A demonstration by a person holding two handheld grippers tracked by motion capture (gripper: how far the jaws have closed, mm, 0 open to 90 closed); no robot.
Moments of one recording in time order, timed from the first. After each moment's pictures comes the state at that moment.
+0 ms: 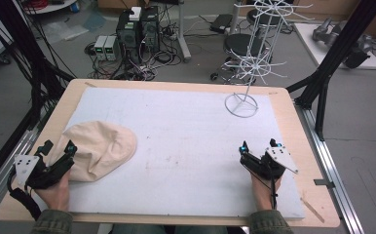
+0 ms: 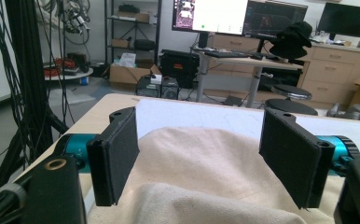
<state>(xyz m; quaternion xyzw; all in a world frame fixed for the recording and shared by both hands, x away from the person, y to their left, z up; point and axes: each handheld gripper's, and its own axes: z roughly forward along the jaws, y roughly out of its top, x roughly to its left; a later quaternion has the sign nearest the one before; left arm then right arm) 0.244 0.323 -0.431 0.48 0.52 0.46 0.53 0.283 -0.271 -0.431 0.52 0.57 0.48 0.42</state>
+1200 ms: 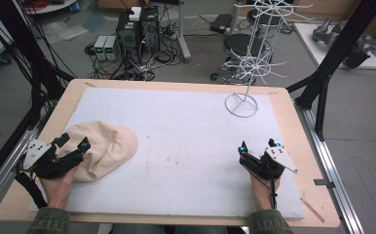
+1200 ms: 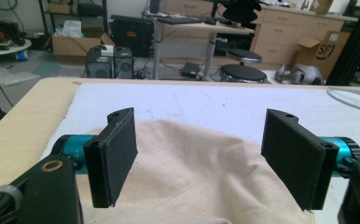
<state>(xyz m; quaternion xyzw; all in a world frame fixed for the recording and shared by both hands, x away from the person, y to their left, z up) 0.263 0.306 -0.404 0.58 0.50 0.36 0.54 0.284 -0.269 -0.432 0.52 0.58 0.48 0.42</state>
